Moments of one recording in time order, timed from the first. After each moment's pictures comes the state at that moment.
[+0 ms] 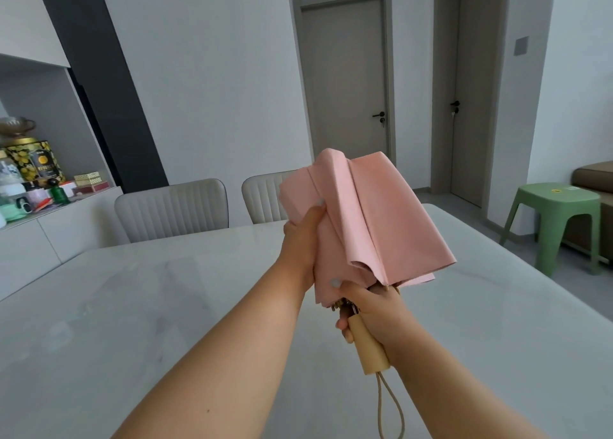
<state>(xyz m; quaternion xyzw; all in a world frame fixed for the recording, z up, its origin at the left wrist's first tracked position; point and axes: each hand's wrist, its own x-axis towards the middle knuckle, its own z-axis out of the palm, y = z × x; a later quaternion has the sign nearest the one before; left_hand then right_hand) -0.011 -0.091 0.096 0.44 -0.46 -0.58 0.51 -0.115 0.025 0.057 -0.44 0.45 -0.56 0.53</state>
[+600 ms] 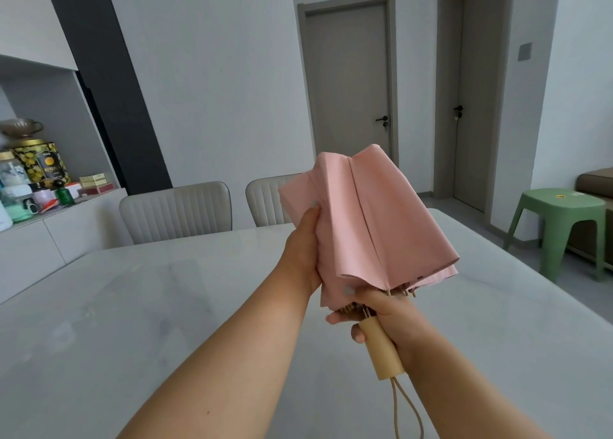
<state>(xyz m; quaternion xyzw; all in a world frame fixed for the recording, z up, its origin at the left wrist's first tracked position) -0.008 -0.093 0.094 0.38 -0.45 -0.63 0.51 -0.123 0.027 0.059 -0.43 0.35 -0.58 0.60</state>
